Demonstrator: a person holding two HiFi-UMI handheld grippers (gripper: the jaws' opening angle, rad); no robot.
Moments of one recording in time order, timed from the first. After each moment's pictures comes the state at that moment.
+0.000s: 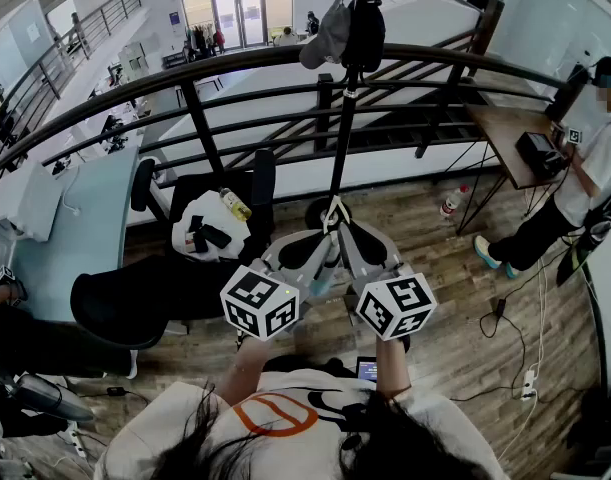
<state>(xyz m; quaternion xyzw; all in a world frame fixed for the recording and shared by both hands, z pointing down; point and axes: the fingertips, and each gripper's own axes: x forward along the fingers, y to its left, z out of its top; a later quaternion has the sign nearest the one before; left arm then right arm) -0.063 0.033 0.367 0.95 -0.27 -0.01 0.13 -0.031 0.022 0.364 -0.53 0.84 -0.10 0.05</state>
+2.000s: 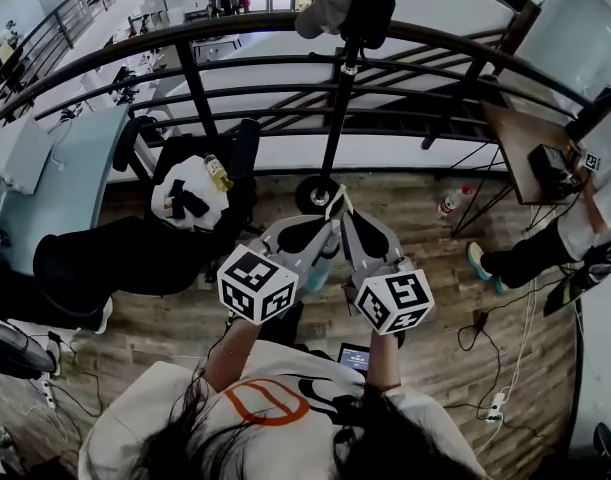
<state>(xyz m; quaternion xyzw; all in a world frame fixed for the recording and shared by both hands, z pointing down) 0.038 -0.019 0.405 0.95 -0.30 0.01 0.14 0.069 -0.029 0.405 -0.50 0.86 -0.09 0.02</state>
